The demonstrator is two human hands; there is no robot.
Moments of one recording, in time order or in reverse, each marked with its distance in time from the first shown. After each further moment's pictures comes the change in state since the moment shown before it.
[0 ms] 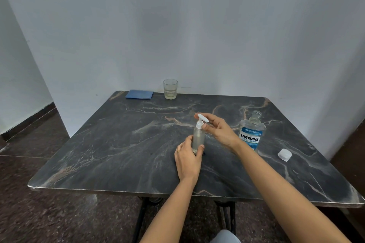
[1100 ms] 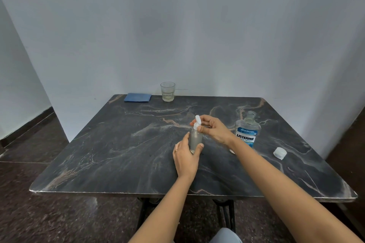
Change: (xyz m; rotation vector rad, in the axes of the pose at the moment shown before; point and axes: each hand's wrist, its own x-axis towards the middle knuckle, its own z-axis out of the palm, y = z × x) left_hand 0.000 0.012 -0.012 -0.096 -0.028 -0.009; right_hand 0.003 -0.007 -0.004 -0.012 -0.062 0.021
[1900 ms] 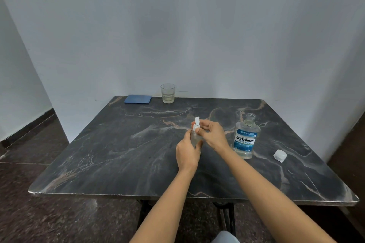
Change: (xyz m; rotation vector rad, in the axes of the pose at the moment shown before) left_hand 0.018 0.016 0.004 0.015 -0.047 -0.033; right_hand 0.002 0.007 0.026 -0.089 0.366 0.062
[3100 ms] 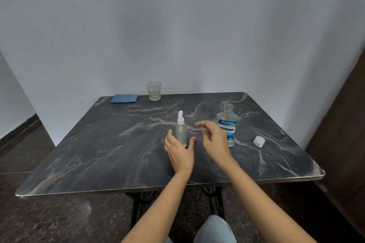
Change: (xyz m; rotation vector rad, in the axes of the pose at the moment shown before) left_hand -0.045 0.016 0.012 -0.075 0.133 -0.082; right_hand -0.082 -0.011 -0.035 -0.255 0.258 -0.238
